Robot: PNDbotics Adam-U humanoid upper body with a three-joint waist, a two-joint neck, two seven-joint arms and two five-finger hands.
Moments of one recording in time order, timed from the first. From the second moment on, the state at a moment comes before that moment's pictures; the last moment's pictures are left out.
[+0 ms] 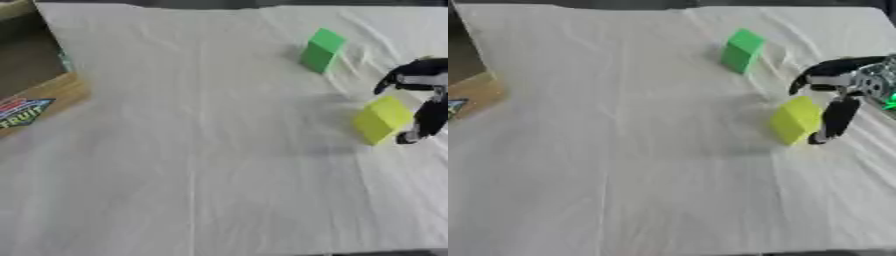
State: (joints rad) left arm -0.34 0.39 0.03 -1.77 0.21 0.11 0.47; right arm -0.58 -1.11 0.46 -1.72 0.57 0.37 0.79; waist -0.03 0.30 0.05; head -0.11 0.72
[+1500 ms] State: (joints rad) left arm -0.35 0.39 0.03 -1.77 0.22 0.11 0.47; right arm -0.61 -1.06 0.48 -1.59 0.62 0.32 0.79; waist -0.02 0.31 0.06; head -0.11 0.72
